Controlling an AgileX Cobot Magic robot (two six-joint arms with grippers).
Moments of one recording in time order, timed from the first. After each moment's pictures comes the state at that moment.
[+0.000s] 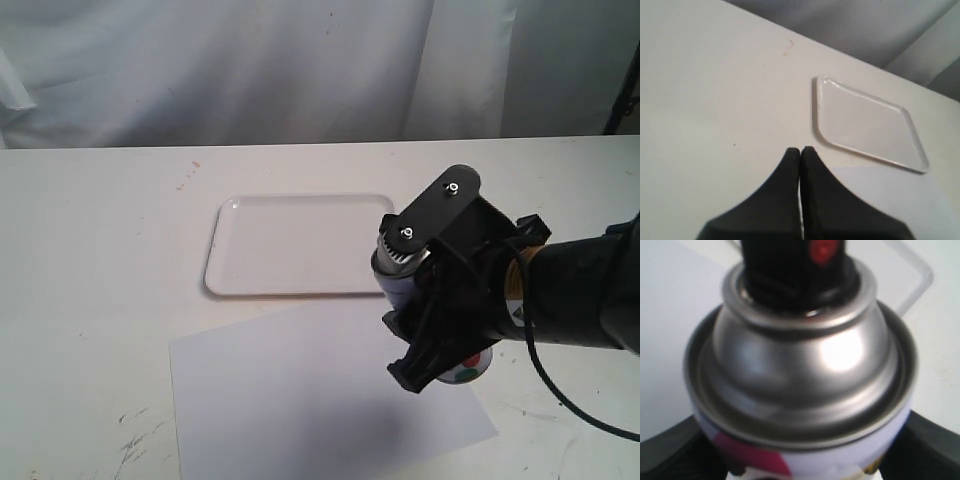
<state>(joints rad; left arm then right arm) -0.04 0.43 -0.30 -0.37 0.44 -0.08 0.80 1.38 -0.69 -0.44 0.25 0.21</state>
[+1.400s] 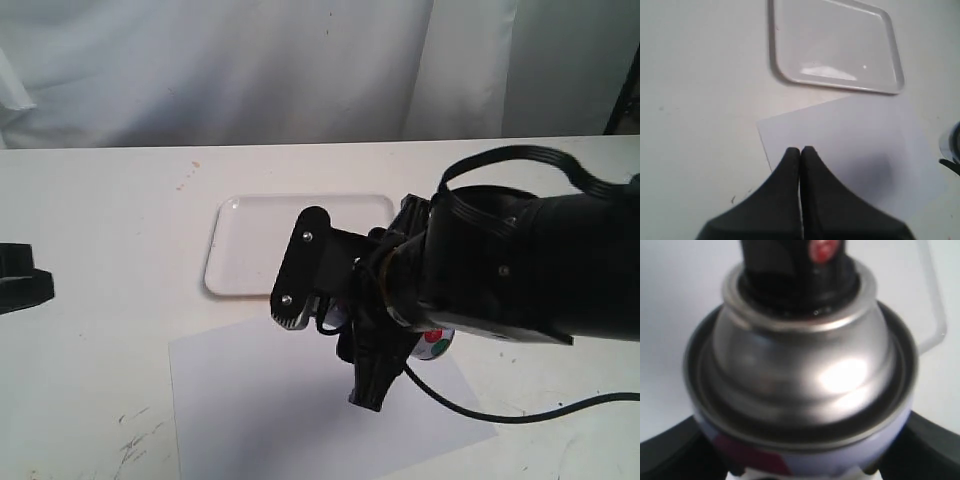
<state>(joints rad) -0.04 1.04 -0.59 -0.75 0.63 0.39 0.99 1.64 -0.95 -0.68 0.54 0.08</state>
